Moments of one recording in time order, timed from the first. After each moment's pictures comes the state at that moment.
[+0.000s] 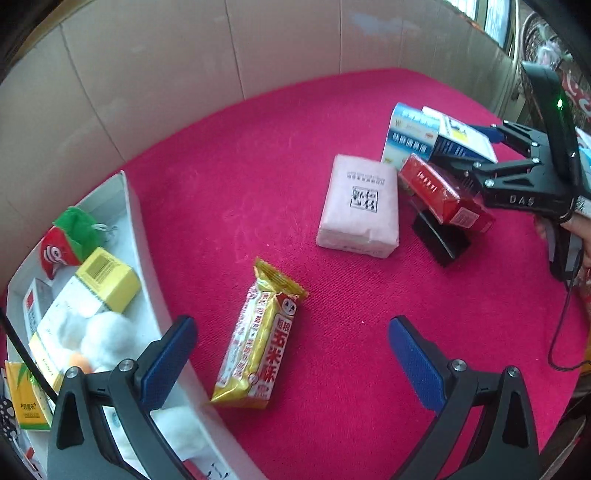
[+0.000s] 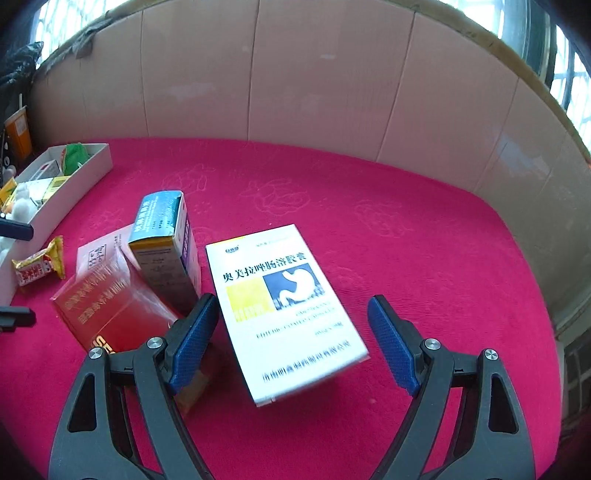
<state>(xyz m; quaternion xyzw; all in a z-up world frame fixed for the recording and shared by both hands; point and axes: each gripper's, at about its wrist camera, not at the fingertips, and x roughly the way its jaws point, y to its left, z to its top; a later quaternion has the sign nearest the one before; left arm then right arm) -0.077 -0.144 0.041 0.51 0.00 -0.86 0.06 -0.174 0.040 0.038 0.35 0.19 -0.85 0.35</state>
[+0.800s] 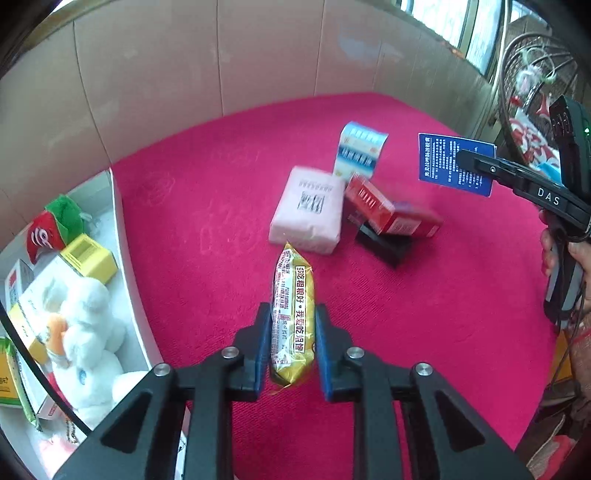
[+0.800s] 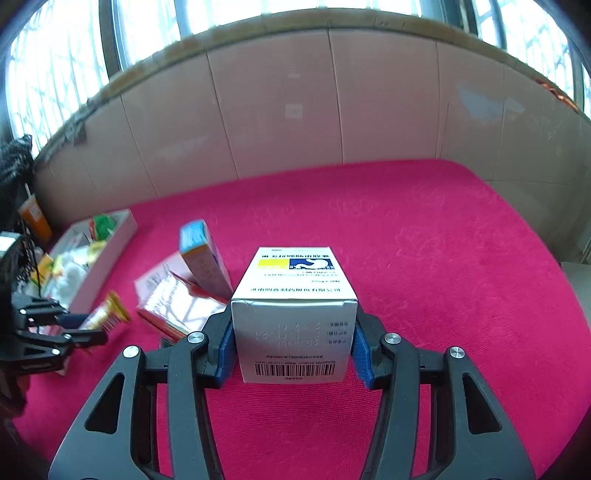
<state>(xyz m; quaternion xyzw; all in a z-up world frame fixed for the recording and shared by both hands) -0.025 -0.128 0.061 0.46 0.05 -0.89 0.02 -0.128 0.107 0.079 0.33 0.04 -0.88 0.34</state>
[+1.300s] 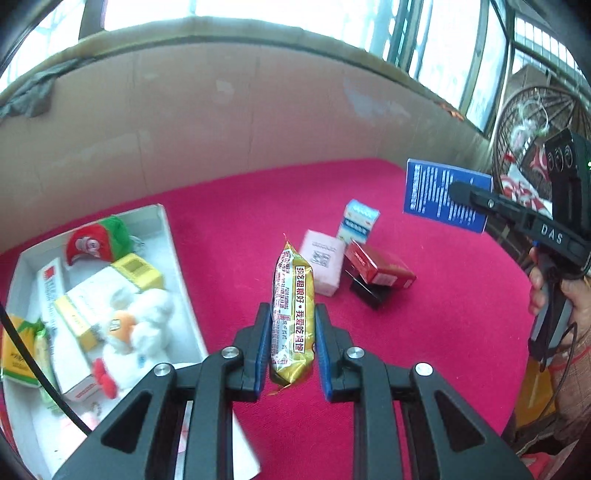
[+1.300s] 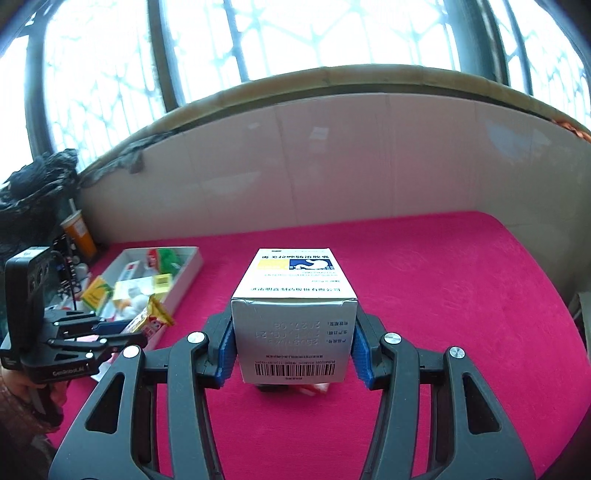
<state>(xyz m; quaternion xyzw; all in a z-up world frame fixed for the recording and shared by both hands) 0.003 -0.155 0.109 0.37 0.10 -0.92 0.04 -0.073 0.066 0.140 0.29 0.03 -0.86 0.41</state>
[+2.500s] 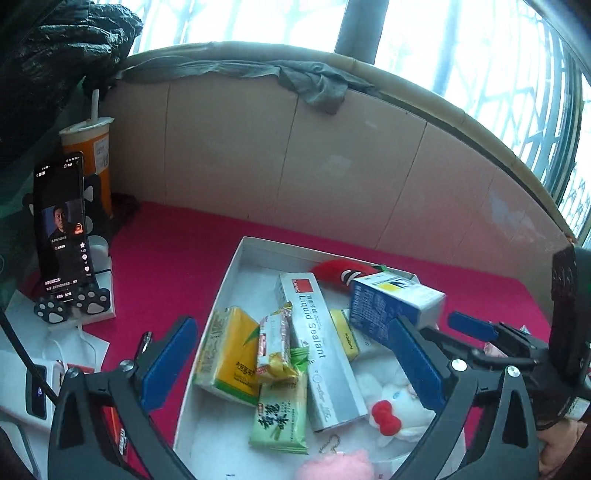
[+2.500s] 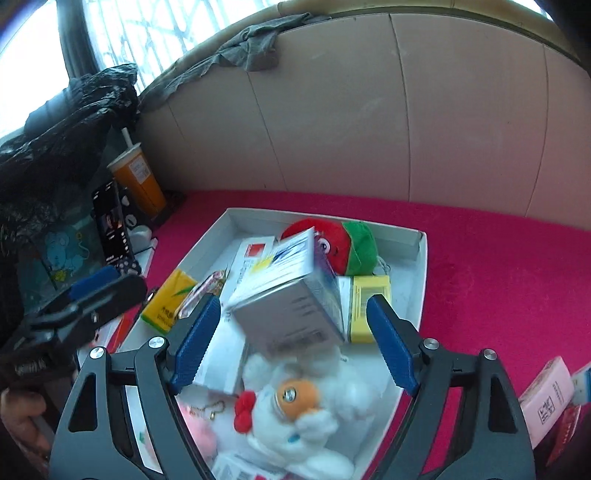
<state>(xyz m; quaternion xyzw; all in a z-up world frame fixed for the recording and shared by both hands) 0.109 -0.348 0.123 0.27 0.21 -0.89 0.30 0.001 -0.211 0.087 0.36 0.10 -0.77 0.52</state>
